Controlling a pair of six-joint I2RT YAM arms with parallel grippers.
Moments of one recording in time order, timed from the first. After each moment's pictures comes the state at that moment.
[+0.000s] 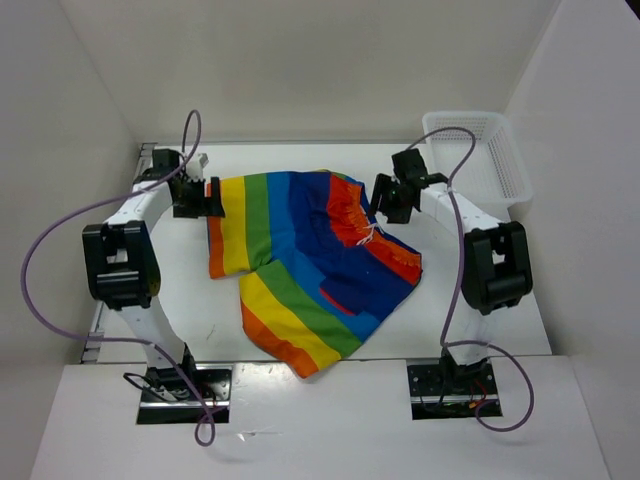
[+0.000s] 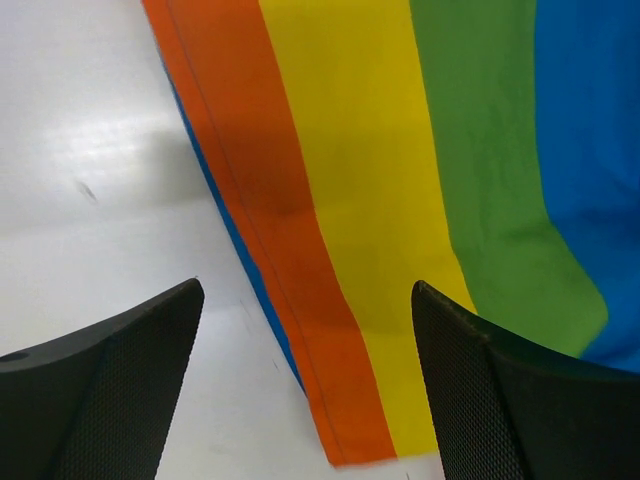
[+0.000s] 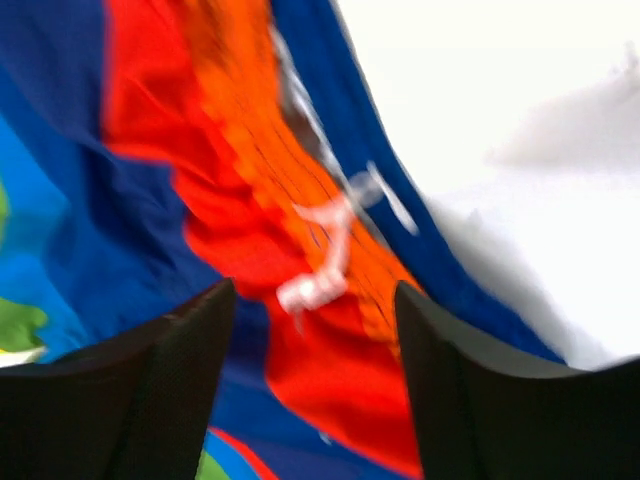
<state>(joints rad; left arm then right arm) 0.14 1.81 1.33 -0.55 0.32 0.07 0.25 1.76 1.29 -0.52 -0.10 0.51</state>
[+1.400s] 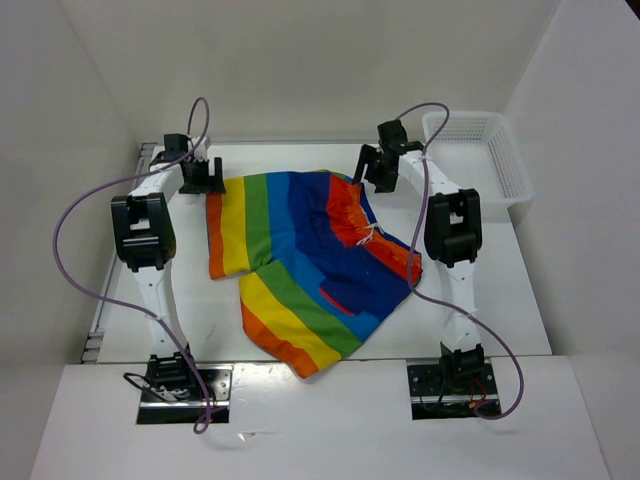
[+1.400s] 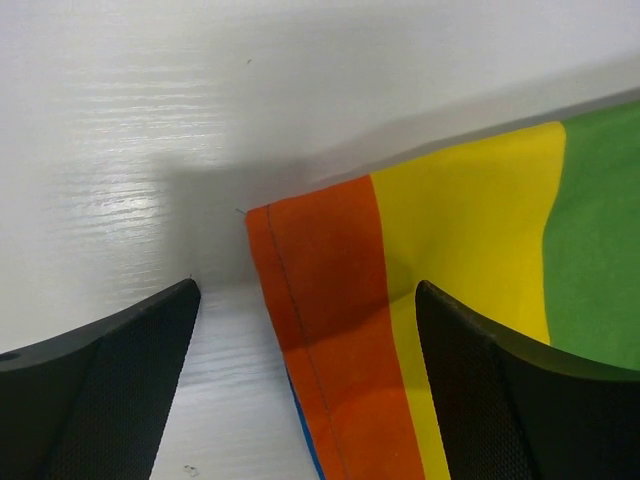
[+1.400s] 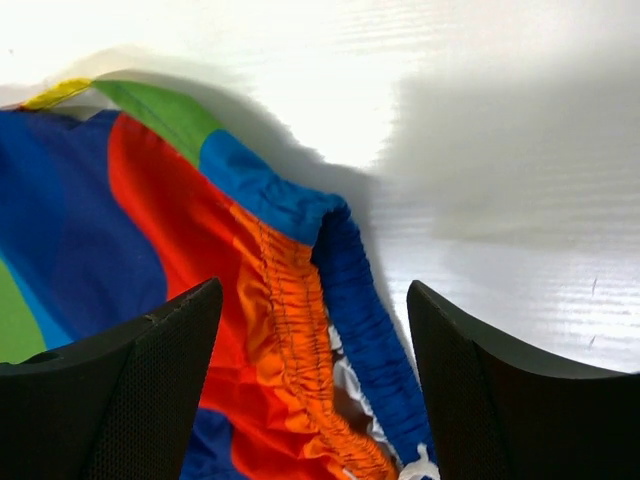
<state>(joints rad) 0.14 2.30 1.83 -0.45 0.24 0.07 0.22 2.33 2.00 -0.63 -0.14 0.48</state>
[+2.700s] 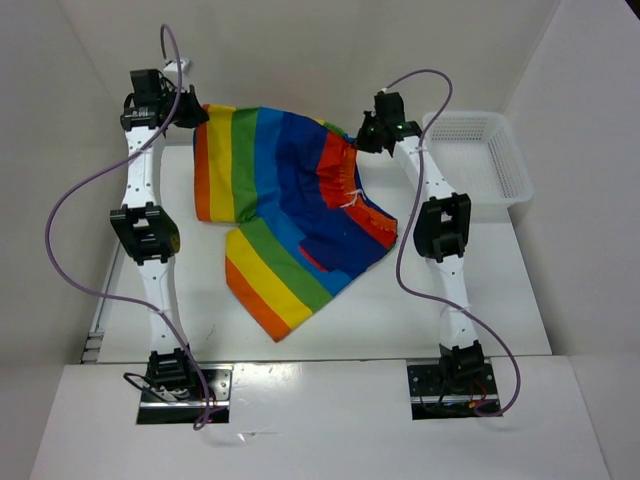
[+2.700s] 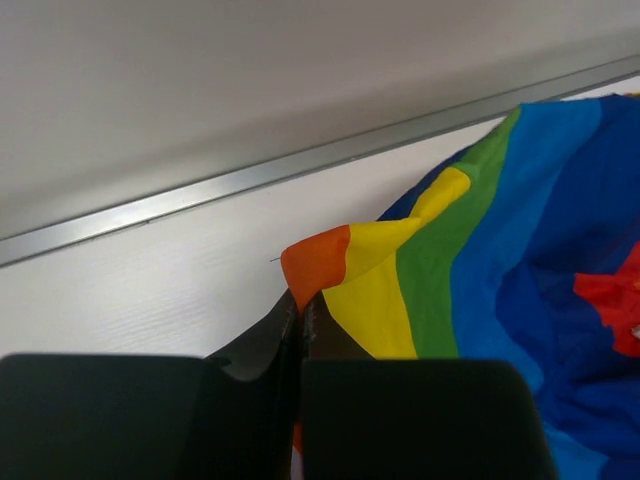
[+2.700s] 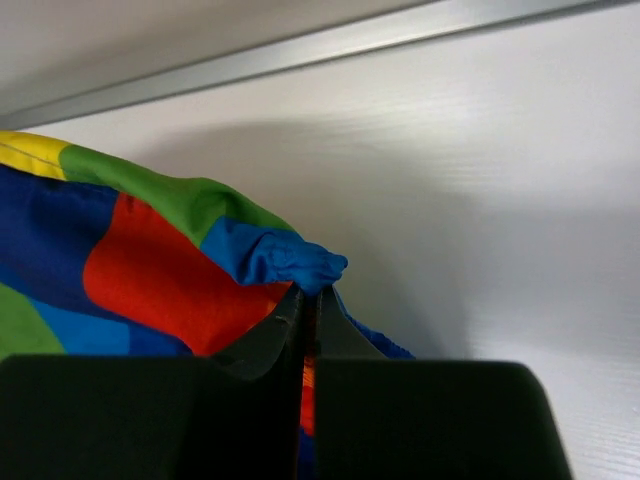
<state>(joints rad) 0.16 2.47 2.69 -0.73 0.52 0.07 0.23 2.51 2.48 -0.62 -0.14 0.52</state>
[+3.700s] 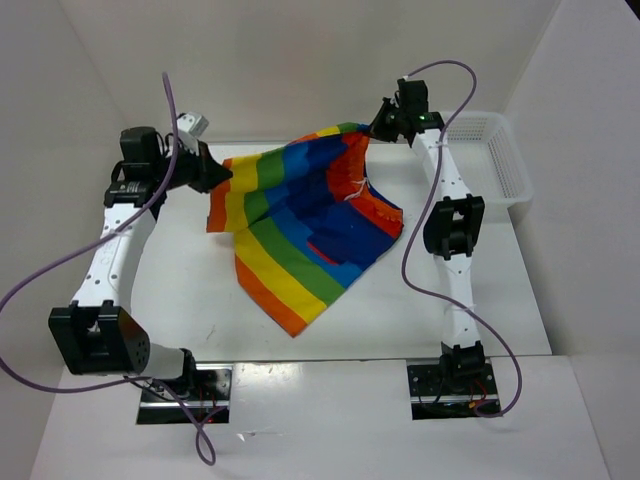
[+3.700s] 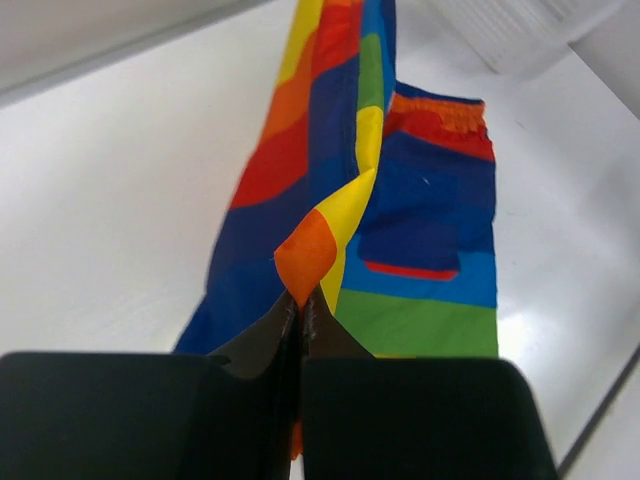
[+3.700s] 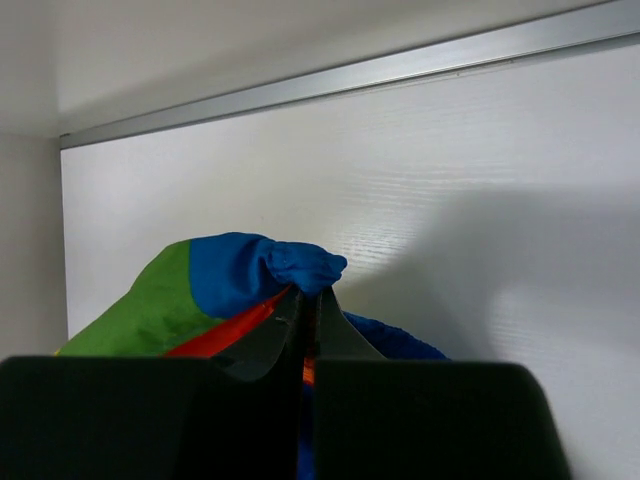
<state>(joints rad) 0.06 1.40 1.37 -0.40 0.74 0.07 0.14 2.51 2.59 -0.67 -0.28 0.55</state>
